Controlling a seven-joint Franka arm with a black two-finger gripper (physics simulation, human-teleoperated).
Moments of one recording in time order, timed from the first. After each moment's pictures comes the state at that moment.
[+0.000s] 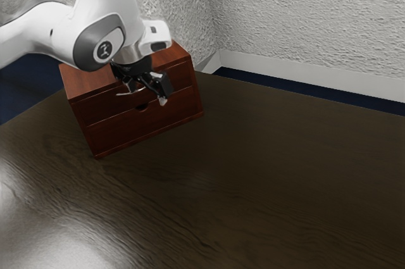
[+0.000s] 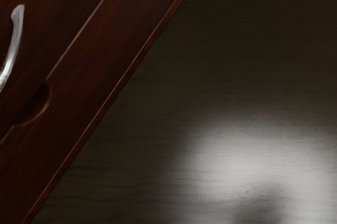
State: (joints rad) arm 0.66 0.18 -0.55 -1.49 0.33 1.90 -0.03
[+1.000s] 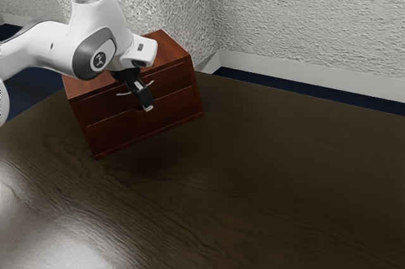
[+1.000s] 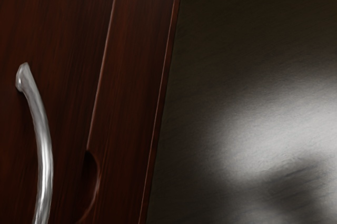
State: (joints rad) arm 0.69 0.31 -0.49 -1.43 0.34 2.01 0.48
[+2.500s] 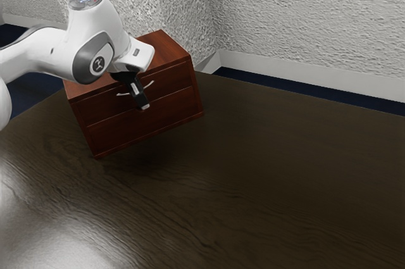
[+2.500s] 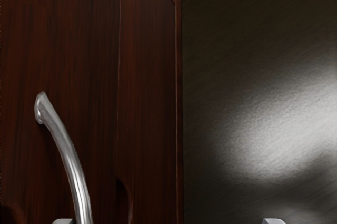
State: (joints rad) arm 0.69 0.34 -0.46 -1.43 0.33 2.09 0.67
